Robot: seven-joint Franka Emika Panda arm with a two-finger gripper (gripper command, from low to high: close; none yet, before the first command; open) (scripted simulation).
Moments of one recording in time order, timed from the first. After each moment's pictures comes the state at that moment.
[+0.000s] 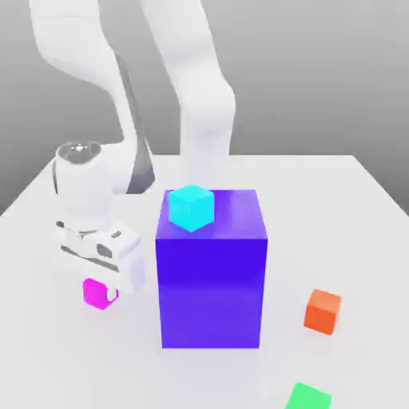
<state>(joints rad) 1.64 -0.31 -2.56 -2.79 -1.10 2.98 -1.68</state>
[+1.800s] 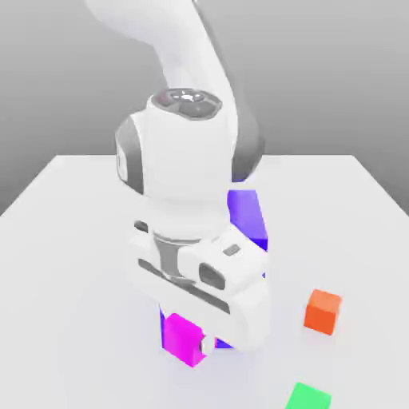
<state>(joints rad) 2.09 -0.46 -2.01 -2.30 -0.65 2.45 -1.13</state>
